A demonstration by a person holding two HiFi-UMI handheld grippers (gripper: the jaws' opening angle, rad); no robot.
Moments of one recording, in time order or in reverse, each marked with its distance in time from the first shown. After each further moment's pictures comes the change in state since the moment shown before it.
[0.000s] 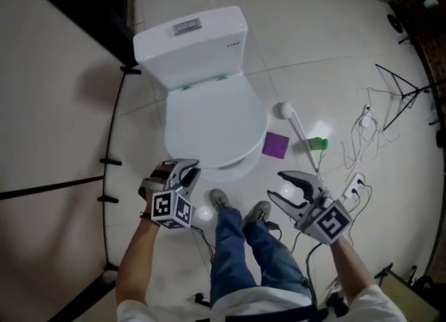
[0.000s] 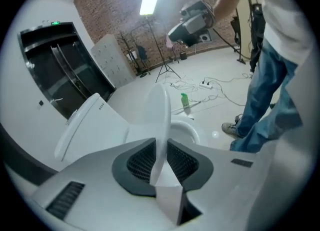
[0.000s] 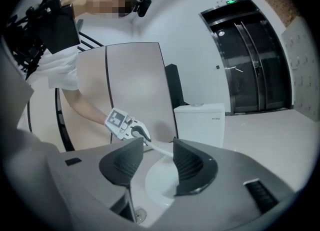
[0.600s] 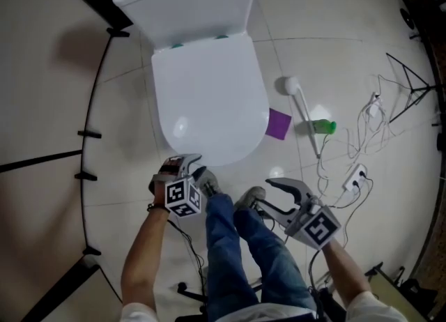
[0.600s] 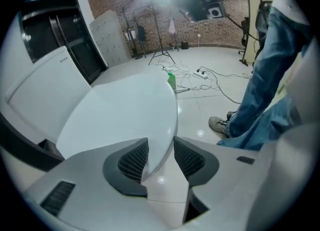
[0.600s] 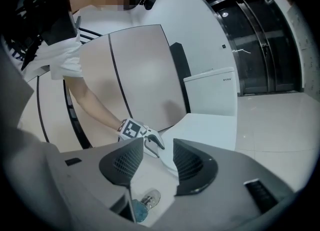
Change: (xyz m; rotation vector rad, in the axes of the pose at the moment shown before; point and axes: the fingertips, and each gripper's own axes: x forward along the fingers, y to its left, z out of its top) left arm 0.141 -0.164 -0.091 -0.185 0.121 -0.150; right arm 0.032 0.040 -0.157 0.033 0.157 0.118
